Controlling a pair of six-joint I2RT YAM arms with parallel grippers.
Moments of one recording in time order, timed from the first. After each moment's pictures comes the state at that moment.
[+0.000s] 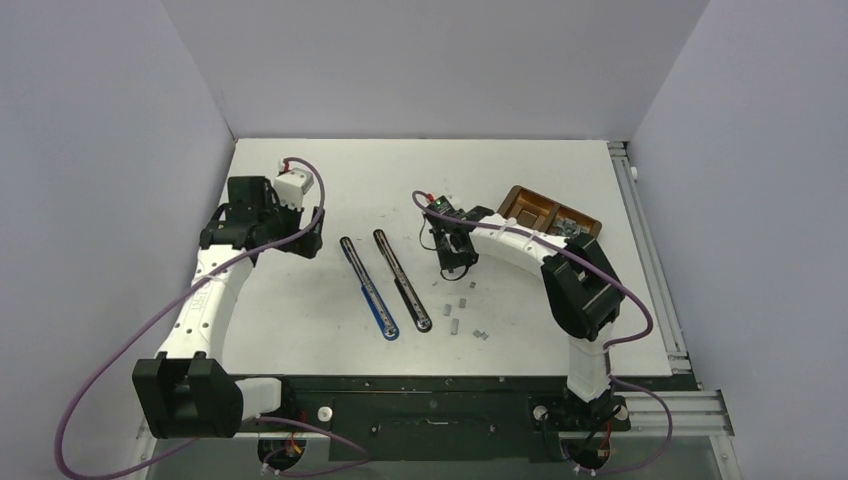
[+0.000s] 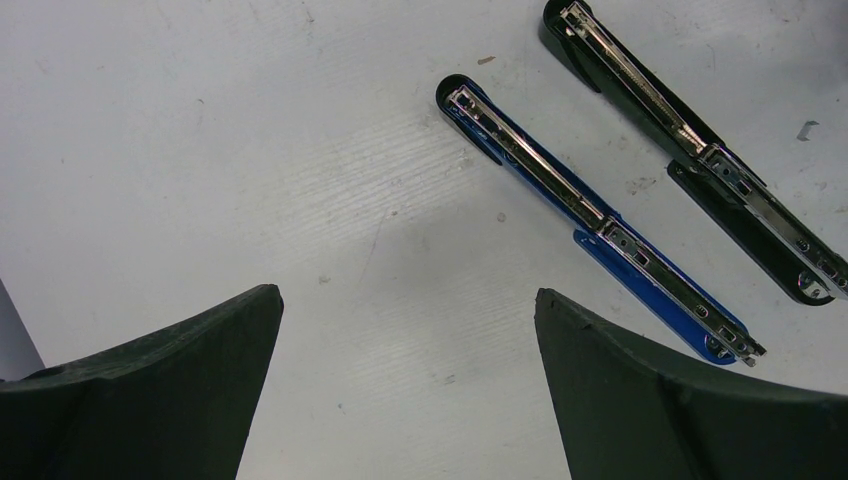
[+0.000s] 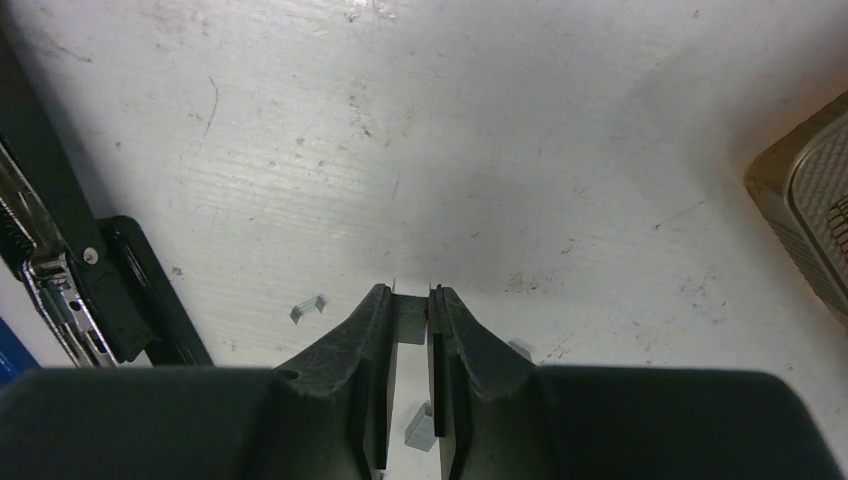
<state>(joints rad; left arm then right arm) -0.01 1.24 1.10 -0.68 0.24 0.25 0.72 1.93 1.40 -0.64 0.19 0.41</state>
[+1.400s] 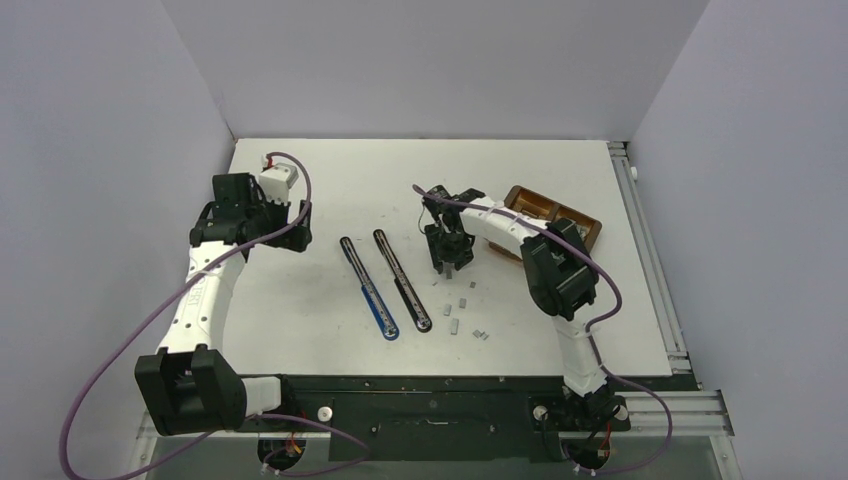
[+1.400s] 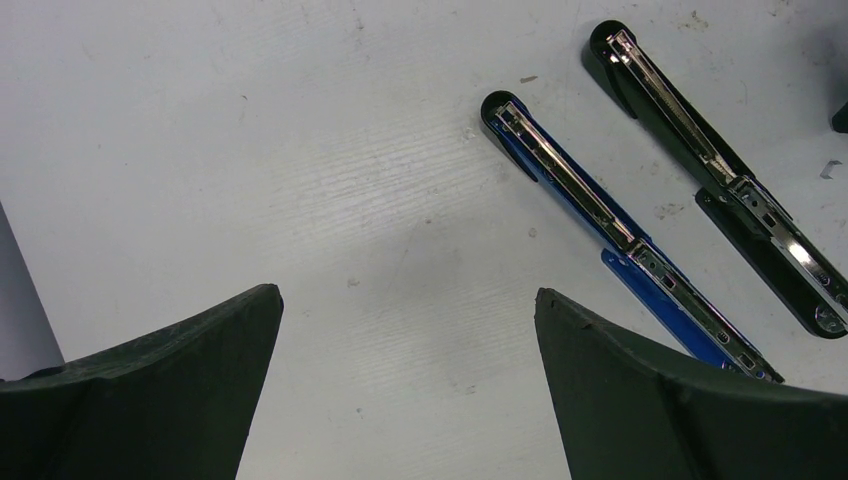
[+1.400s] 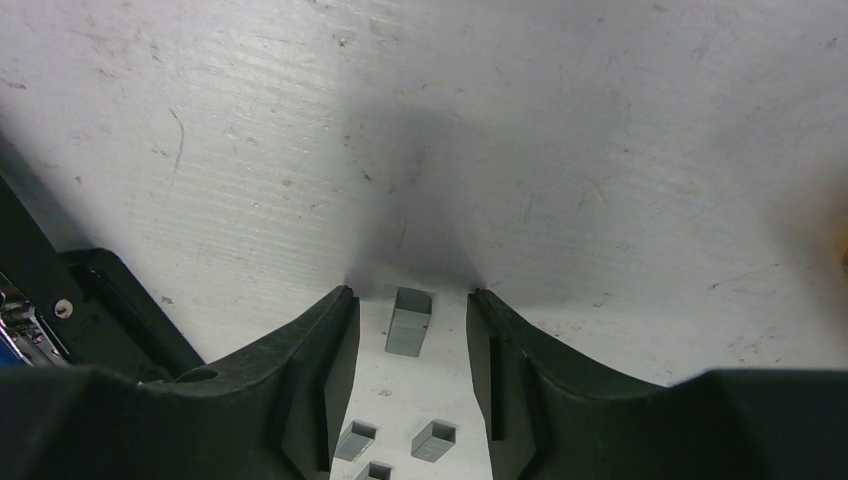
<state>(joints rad) 0.07 1.27 1.12 -0.65 0.27 0.25 0.64 2.14 1.65 -0.85 0.02 0.38</state>
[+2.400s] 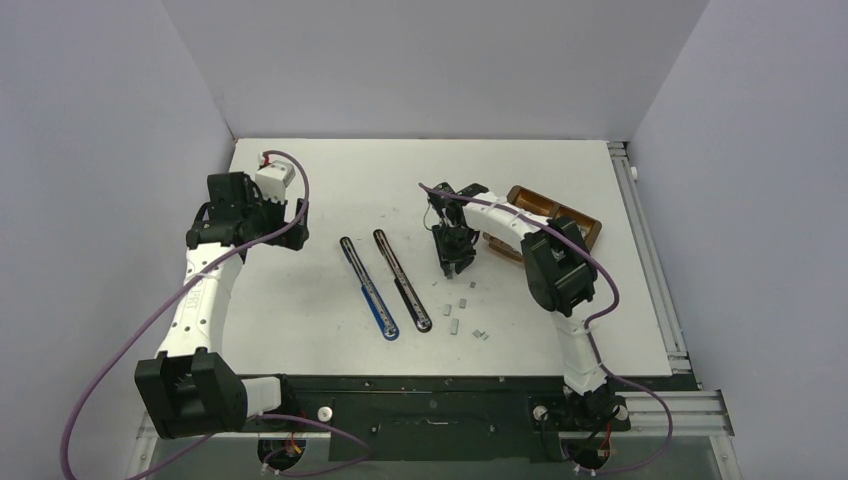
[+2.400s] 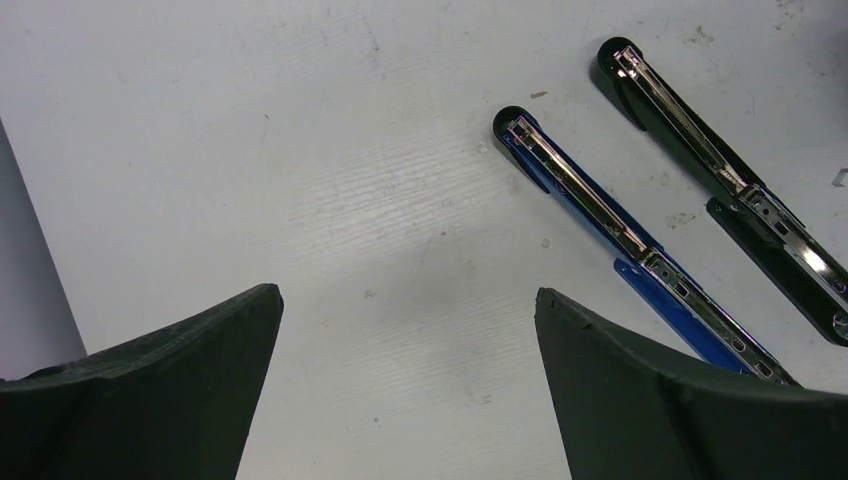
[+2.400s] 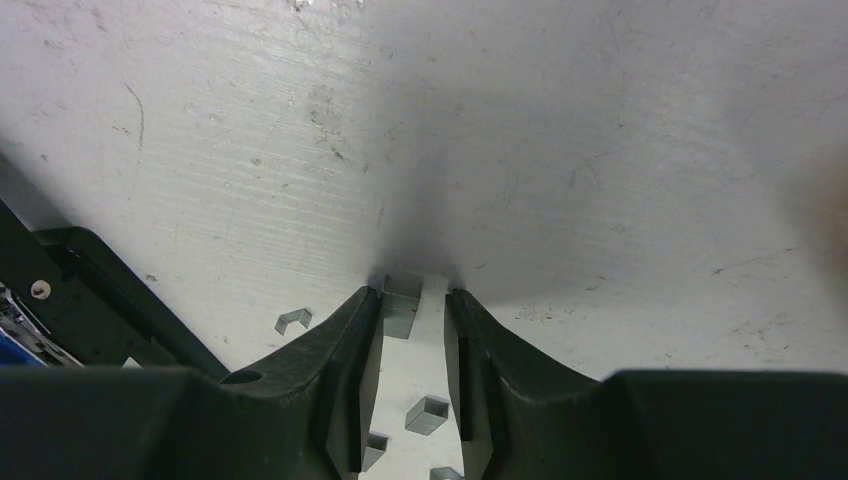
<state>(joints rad) 0.10 1.26 1.12 -0.63 0.29 0.28 0.61 2.17 1.69 -0.94 -0.06 0.38</state>
